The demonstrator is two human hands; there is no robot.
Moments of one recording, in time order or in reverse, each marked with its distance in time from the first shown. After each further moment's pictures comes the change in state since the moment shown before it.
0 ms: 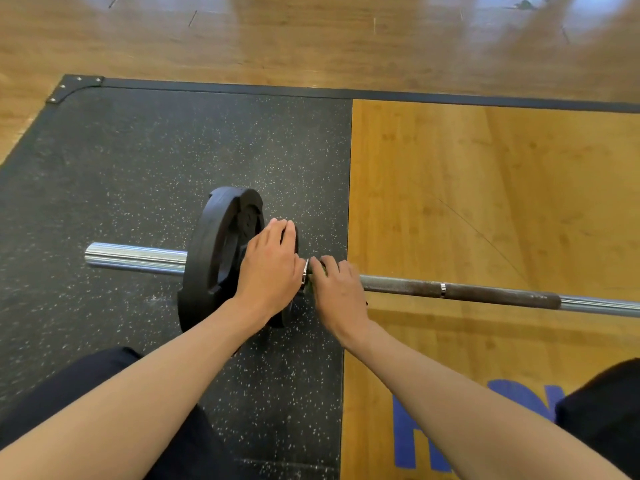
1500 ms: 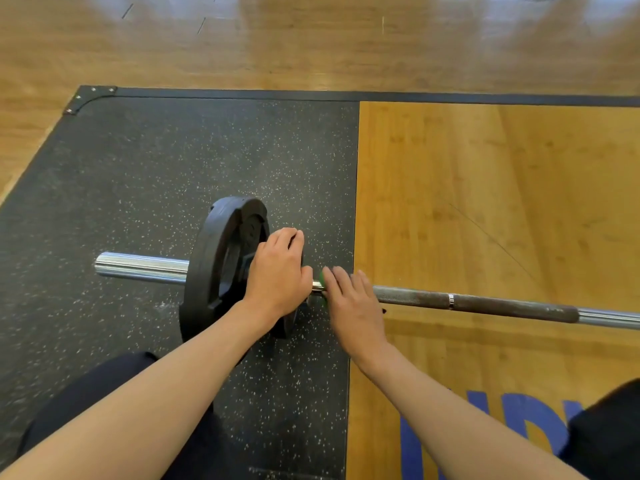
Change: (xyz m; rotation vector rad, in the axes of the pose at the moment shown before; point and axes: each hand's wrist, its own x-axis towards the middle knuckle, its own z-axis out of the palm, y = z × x) left_hand 0.015 0.006 0.001 -0.038 -0.006 -0.014; right_hand -0.021 0.016 -0.006 0.066 0.029 0.010
